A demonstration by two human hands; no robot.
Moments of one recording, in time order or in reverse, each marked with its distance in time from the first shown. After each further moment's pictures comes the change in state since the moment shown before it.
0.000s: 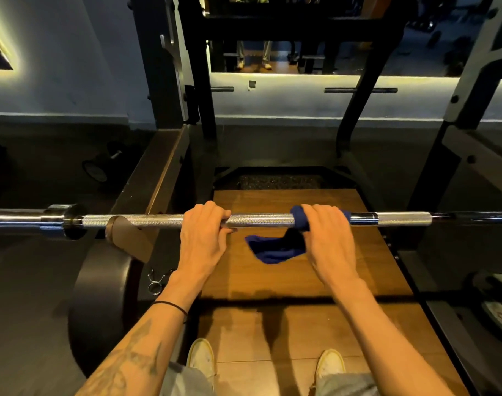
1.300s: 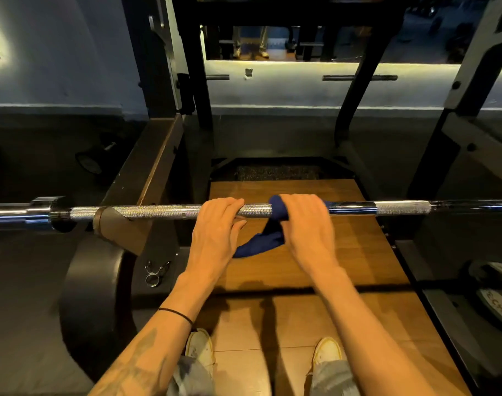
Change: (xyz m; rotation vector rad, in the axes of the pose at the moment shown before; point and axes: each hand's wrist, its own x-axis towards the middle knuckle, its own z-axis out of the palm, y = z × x) left_hand -0.010 0.016 0.022 -0.130 -0.031 0.060; right_hand 0.014 -0.031 0.004 0.041 0.045 0.024
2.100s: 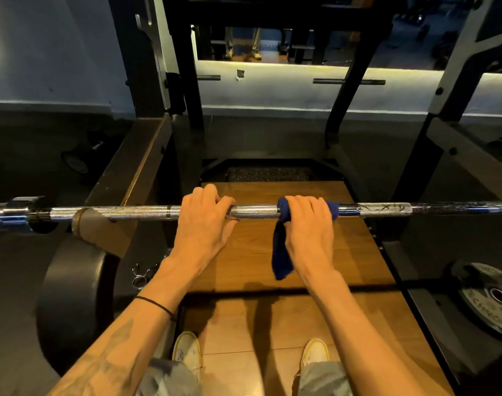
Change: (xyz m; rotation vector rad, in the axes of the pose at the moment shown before) left_hand 0.028 0.014 -0.015 0.326 -0.113 0.029; right_hand -0.009 0.017 -0.011 -0.059 -0.051 0.073
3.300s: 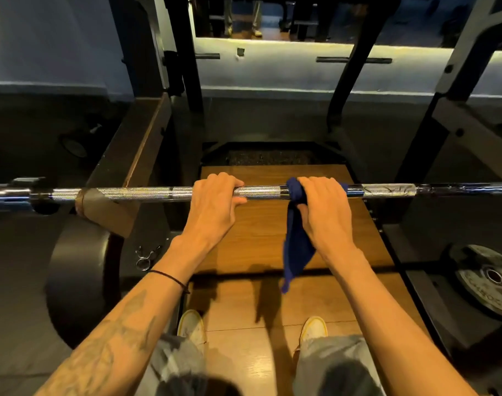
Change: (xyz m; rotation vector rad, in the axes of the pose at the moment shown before) left_hand 0.001 0.010 0.007 -0.282 -0.055 -0.053; right_hand -0.006 0.032 -0.007 0.051 0.017 -0.064
